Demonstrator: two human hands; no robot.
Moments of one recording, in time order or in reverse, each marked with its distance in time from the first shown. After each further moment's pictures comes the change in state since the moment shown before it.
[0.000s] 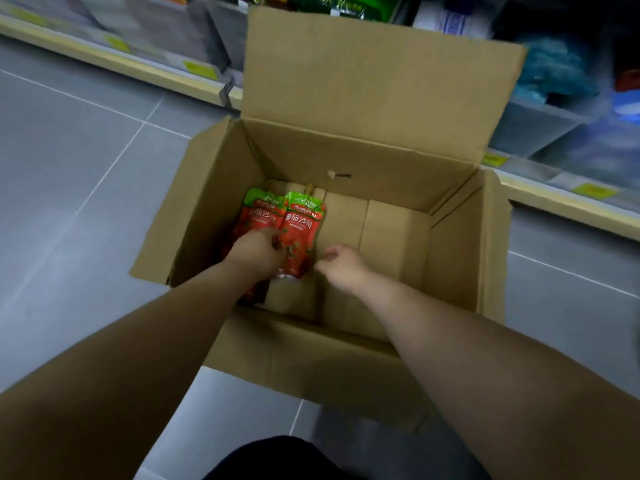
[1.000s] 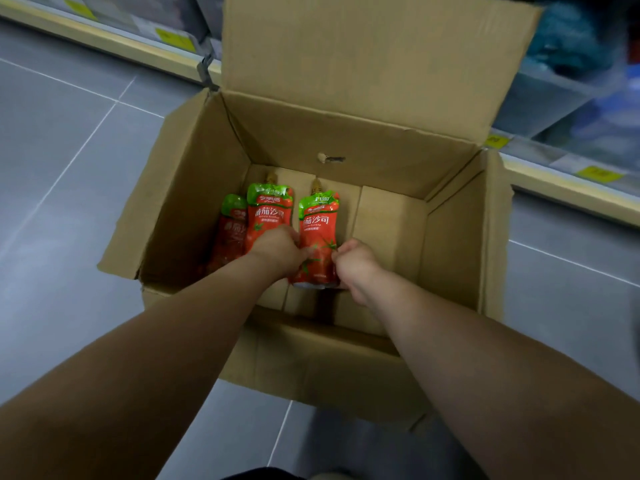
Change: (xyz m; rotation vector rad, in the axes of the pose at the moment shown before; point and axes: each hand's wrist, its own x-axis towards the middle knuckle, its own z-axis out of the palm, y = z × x) left_hand 0.012 0.033 0.038 -0.053 -0.108 -0.002; right_hand 0.019 0.028 0.002 0.402 0.186 0.198
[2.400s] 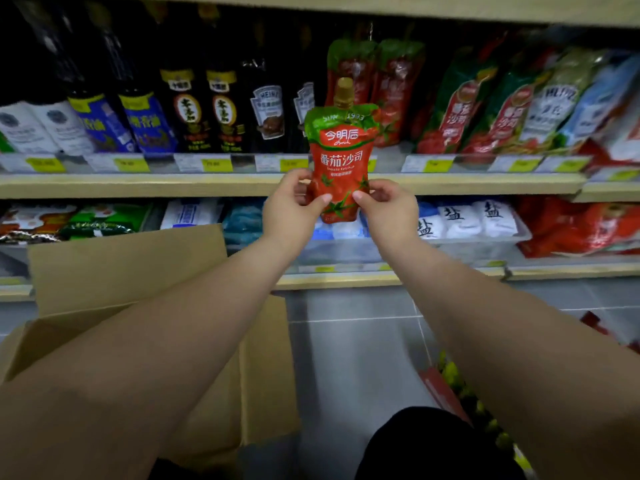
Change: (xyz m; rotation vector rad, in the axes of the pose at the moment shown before) left_hand -0.157 0.446 -0.047 -0.681 0.327 0.795; right_hand -0.168 -0.143 -0.456 0.323 0.673 -0.690
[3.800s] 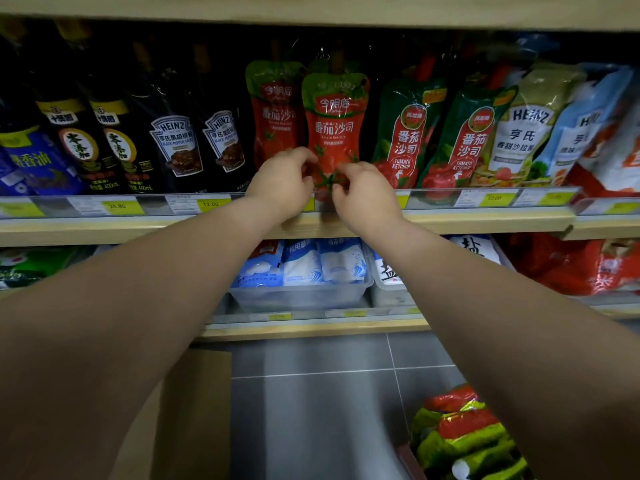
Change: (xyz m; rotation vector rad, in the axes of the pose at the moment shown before) left_hand 0.119 0.041 0.112 0.649 -0.108 0.272; right_hand 0.139 0.007 -0.052 -0.666 -0.156 -0.468
